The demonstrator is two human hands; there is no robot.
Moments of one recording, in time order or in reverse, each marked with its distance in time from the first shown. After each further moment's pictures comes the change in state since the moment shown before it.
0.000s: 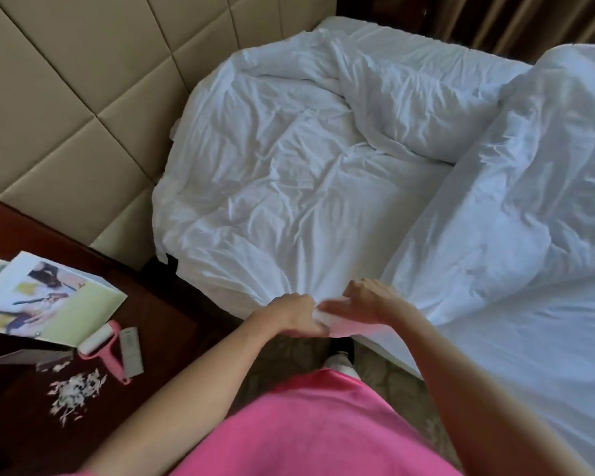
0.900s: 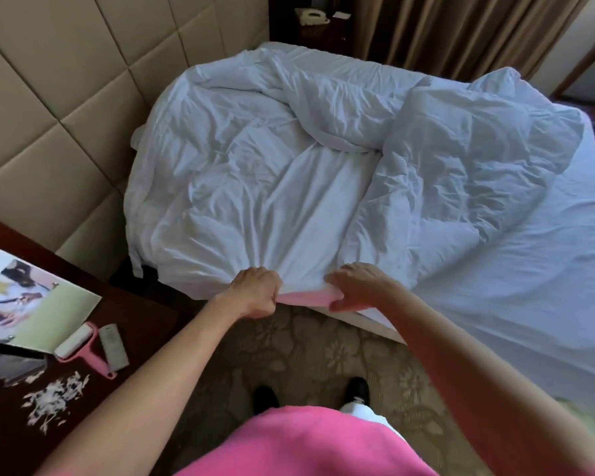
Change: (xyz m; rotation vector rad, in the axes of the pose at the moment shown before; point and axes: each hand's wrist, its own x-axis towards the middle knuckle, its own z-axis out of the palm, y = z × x) left_hand -0.127 -0.008 0.044 0.332 0.241 0.184; right_hand -0.149 -0.032 0.046 -0.299 0.057 -0.092
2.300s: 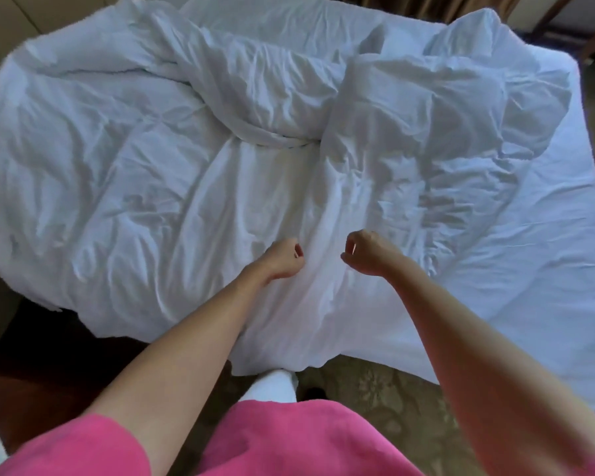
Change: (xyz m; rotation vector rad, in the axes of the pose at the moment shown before) left_hand 0.391 0.133 -0.059 -0.651 -0.137 -0.137; right_hand 0.118 0.346 -0.019 0.551 0.049 0.493
